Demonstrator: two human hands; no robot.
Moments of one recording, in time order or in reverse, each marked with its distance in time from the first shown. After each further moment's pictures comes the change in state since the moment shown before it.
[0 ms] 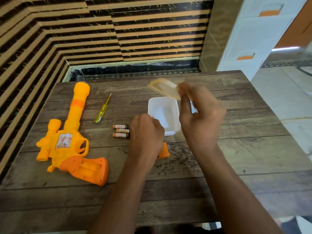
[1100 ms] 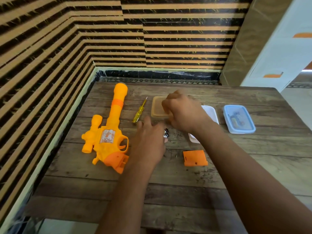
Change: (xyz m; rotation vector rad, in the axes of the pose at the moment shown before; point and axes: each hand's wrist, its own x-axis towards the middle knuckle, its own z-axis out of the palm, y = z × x) left_hand 0.020 -0.082 -0.062 0.311 -0.176 0.226; right_hand 0.023 -0.040 0.108 -0.354 -1.007 -0.352
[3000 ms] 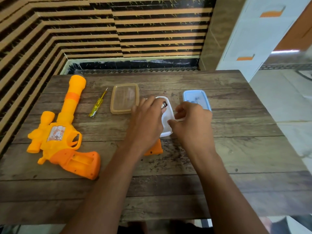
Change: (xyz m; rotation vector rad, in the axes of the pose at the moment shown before) left_hand 0.031 0.092 0.049 -0.148 0.235 0.307; right_hand -0.127 0.034 -0.021 0.577 0.247 0.806
